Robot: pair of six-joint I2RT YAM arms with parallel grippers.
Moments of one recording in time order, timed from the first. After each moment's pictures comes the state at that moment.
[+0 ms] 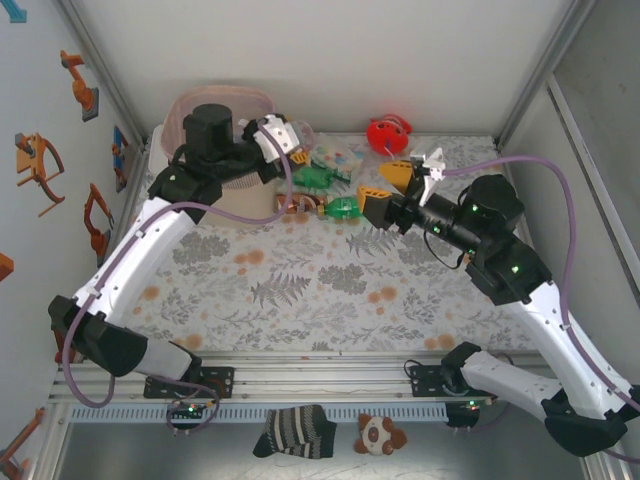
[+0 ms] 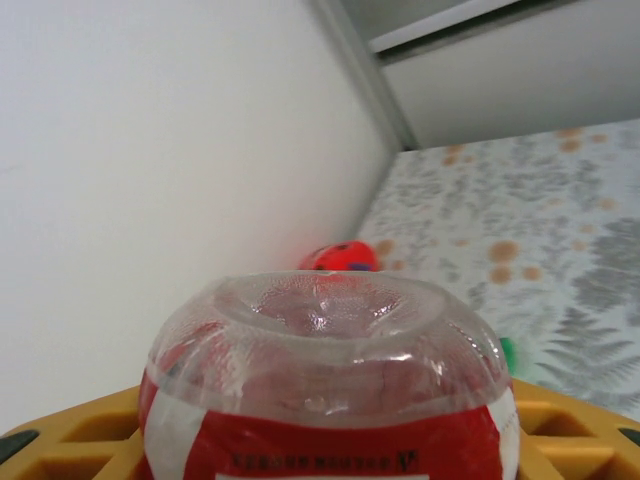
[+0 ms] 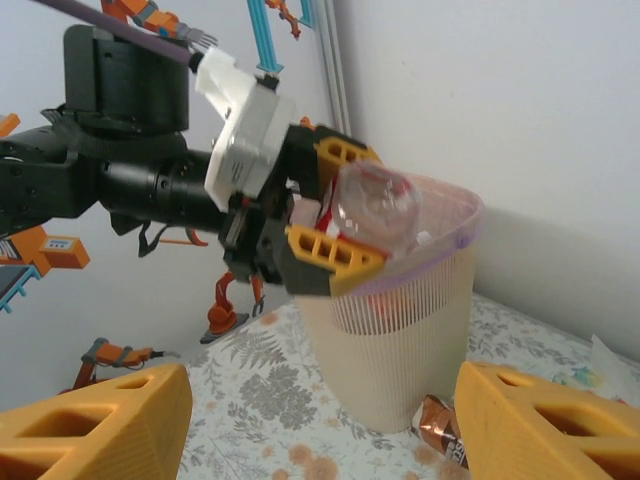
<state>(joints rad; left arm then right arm) -0.56 1.43 1.59 -0.42 0.35 0.68 0.63 0.93 1.23 -0.30 -0.35 0.16</state>
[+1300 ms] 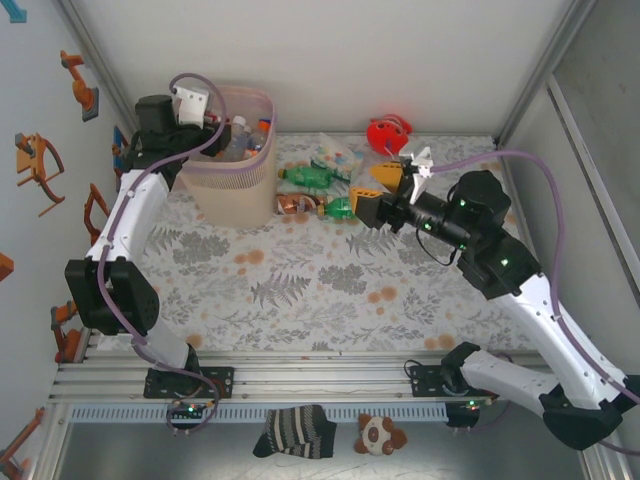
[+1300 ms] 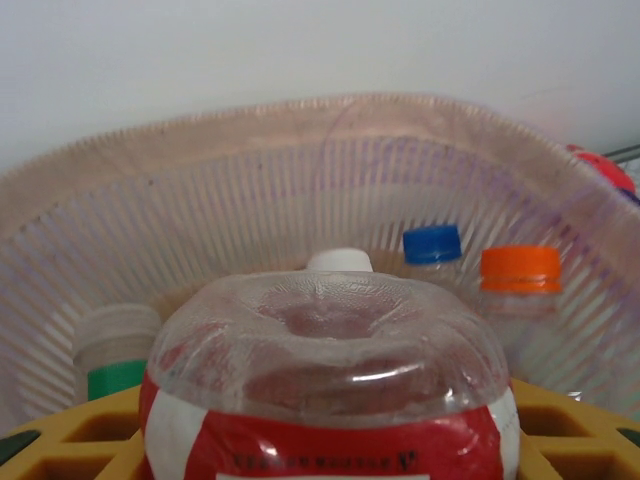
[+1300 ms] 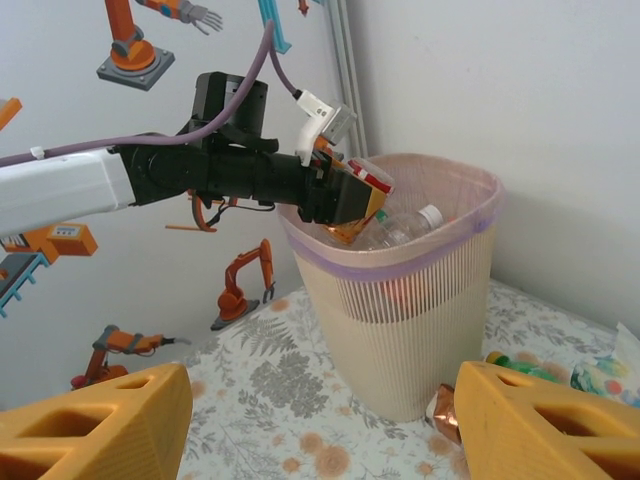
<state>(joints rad) -0.11 1.64 1.56 -0.36 0.29 0.14 0.64 0.98 1.23 -0.29 -0.37 0.17</state>
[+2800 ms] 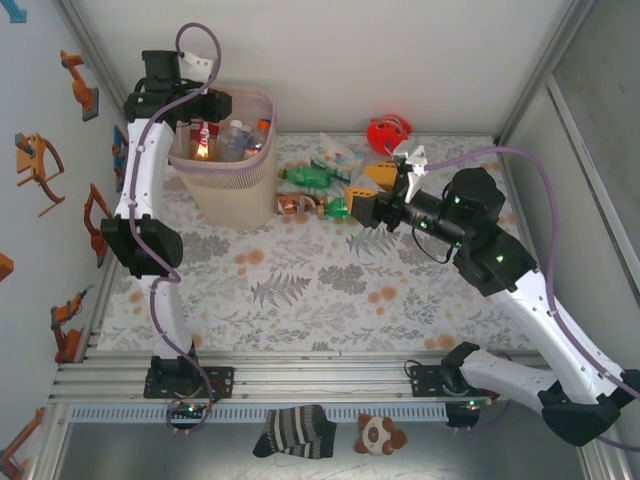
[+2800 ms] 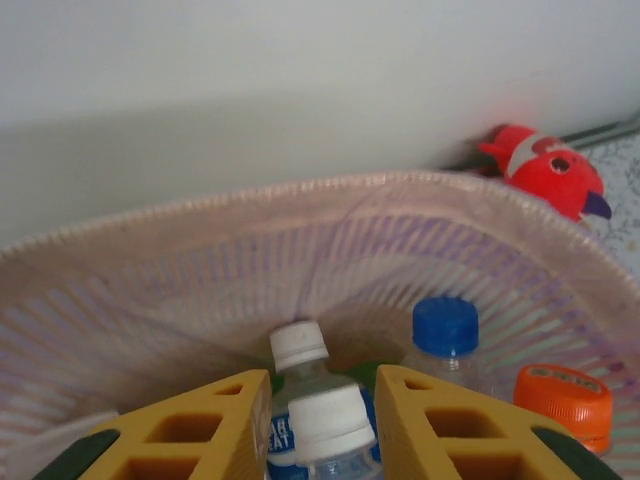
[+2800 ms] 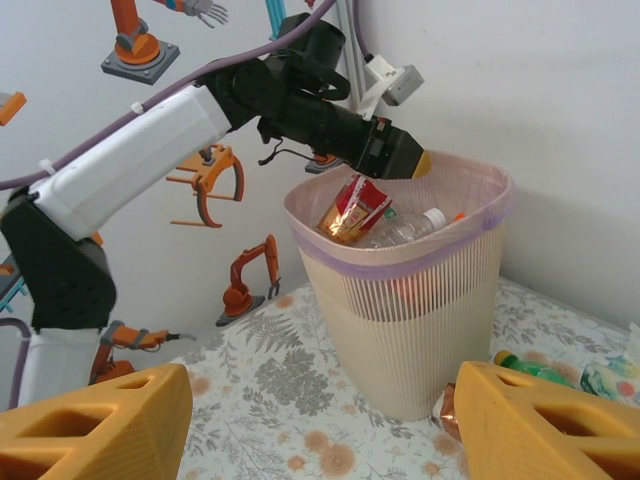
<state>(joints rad) -0.10 2.16 2.48 -0.98 0.39 0.12 0.65 0.99 1.23 -0.28 -0.37 0.17</state>
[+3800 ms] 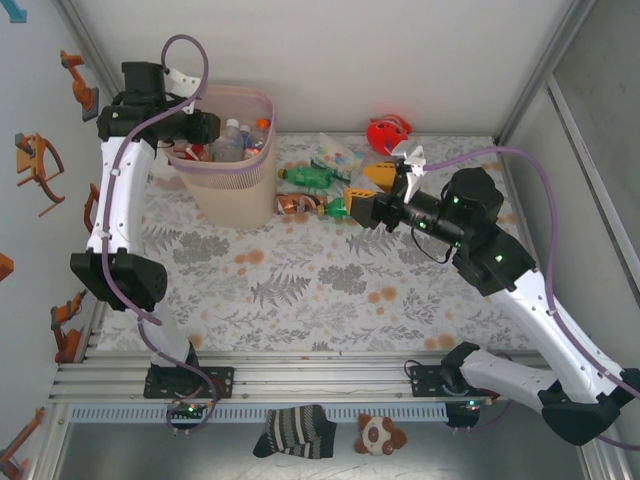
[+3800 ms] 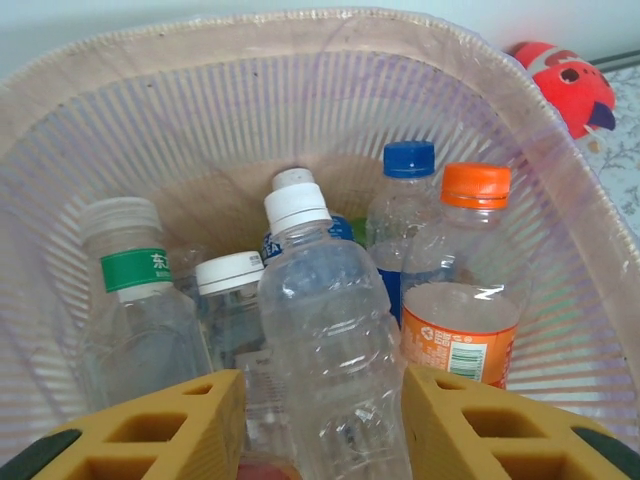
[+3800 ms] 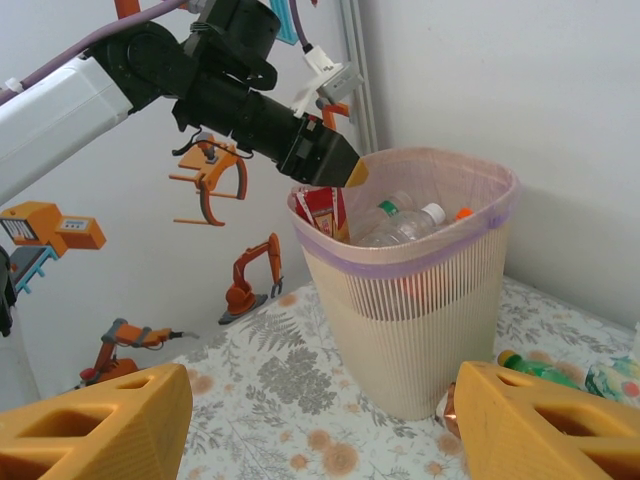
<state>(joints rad) -0.10 1.82 2.15 -1.07 0.27 0.16 0.65 1.00 1.23 -0.28 -0.38 0.17</state>
